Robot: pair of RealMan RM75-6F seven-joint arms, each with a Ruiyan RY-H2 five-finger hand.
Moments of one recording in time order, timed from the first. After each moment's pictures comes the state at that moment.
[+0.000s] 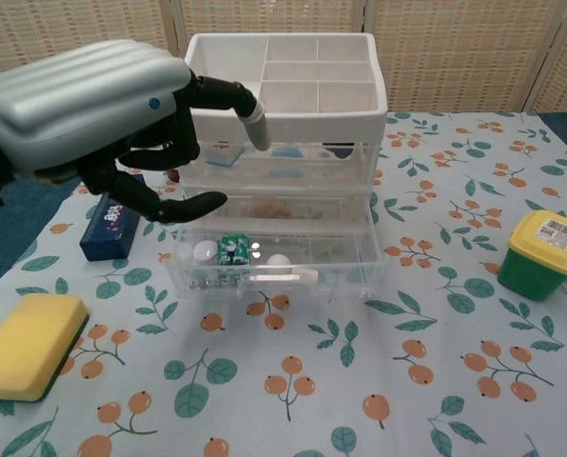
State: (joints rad) left arm -0.67 -1.42 -0.09 -1.79 1.71 1.19 0.47; right arm 0.01 -1.04 0.12 -1.58 -1.55 1.64 0.01
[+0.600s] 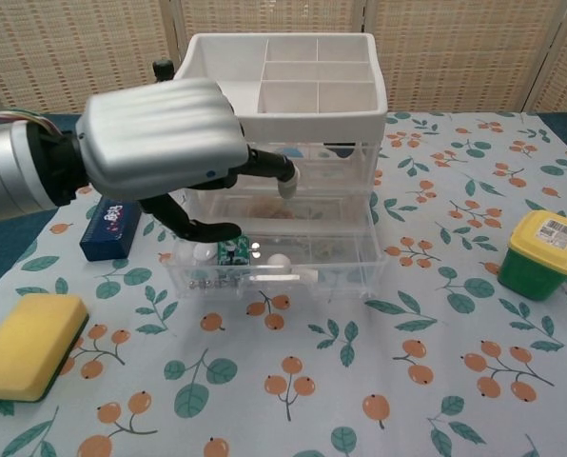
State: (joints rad) left arm -0.88 -1.45 -0.07 -1.42 1.94 1.08 0.37; right arm 0.01 -1.01 0.12 -1.60 -1.55 1.65 -0.01
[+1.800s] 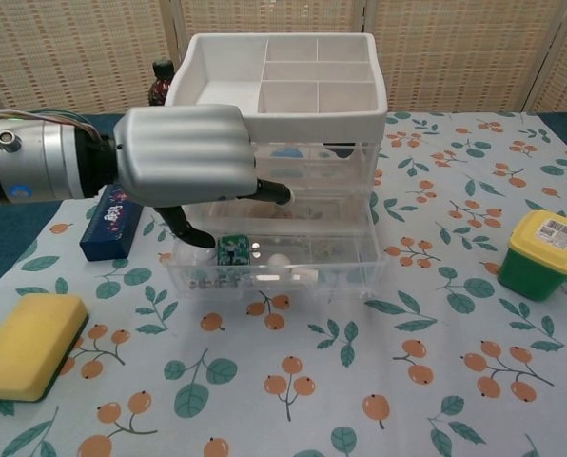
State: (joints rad) left arm -1.00 -1.43 -0.02 -1.33 1.93 0.96 0.46; right arm 0.01 -1.02 0.12 -1.59 -1.54 1.65 -0.01
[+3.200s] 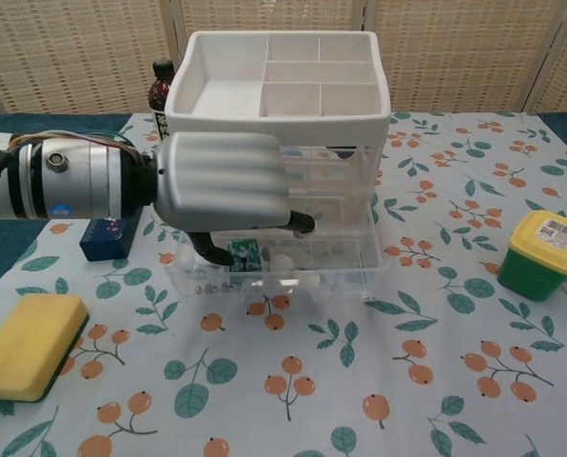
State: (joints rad) left arm -1.07 -1.46 -0.02 -1.39 1.85 0.84 0.58; right arm -0.01 -1.03 0.11 -1.57 -1.53 1.66 0.06
